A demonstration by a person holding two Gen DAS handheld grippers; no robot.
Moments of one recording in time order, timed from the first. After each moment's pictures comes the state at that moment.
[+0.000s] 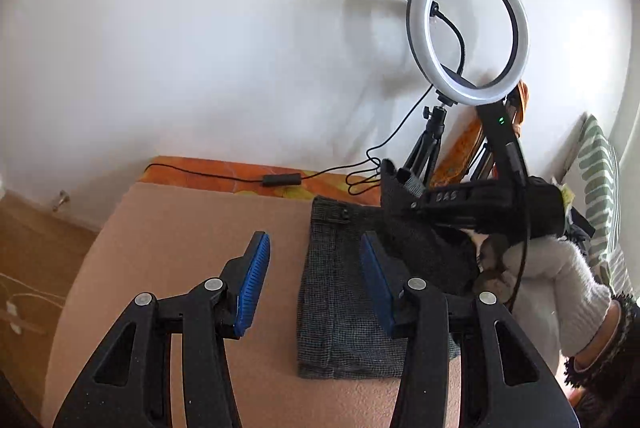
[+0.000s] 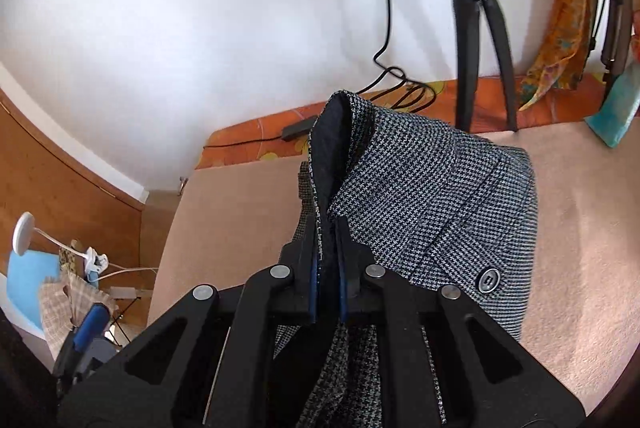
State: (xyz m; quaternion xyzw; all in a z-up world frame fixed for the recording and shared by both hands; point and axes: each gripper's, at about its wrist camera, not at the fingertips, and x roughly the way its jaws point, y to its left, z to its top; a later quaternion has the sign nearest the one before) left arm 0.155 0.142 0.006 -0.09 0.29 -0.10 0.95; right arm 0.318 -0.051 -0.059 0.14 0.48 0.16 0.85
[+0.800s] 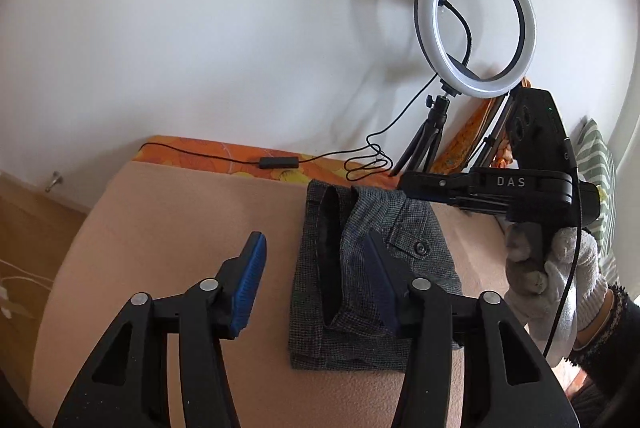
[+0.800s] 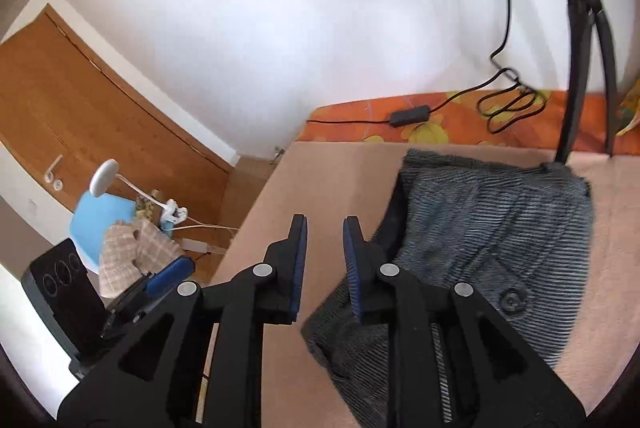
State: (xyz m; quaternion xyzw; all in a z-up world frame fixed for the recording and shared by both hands) left arm 0.162 0.137 -0.010 -0.11 0.32 -0.11 0.93; right arm 0.296 -0.070 -0.038 0.14 0.44 0.33 0.82
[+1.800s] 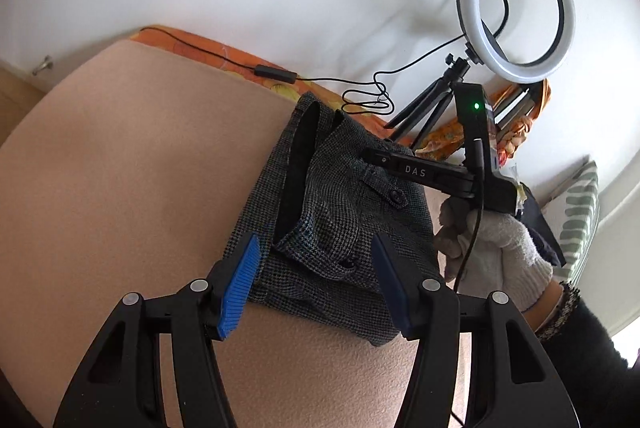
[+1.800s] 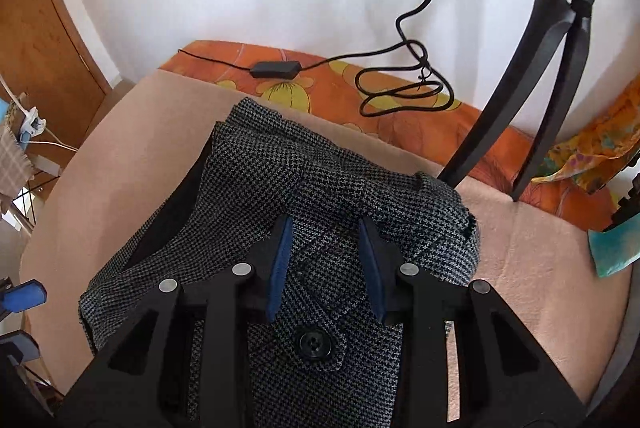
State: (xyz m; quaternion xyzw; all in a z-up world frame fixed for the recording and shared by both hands) left arm 0.158 0.120 -0.064 -0.26 0.41 -0.11 0.87; right arm 0.358 -0.056 -0.121 -0.09 0.48 0.22 0.84
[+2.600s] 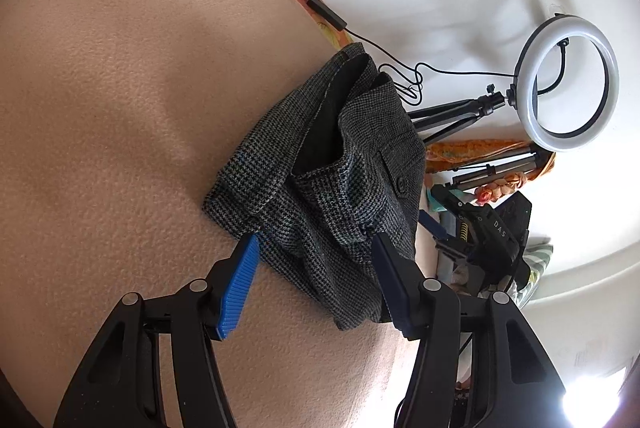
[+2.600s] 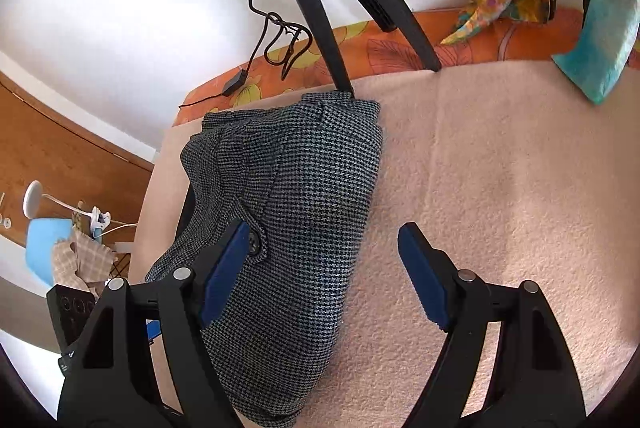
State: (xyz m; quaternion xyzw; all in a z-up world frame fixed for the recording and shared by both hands) left arm 0.152 0.131 -0.119 -0.44 0.46 -0.10 0.76; right arm 0.332 -0.190 -0.128 0.18 0.54 0.22 0.79
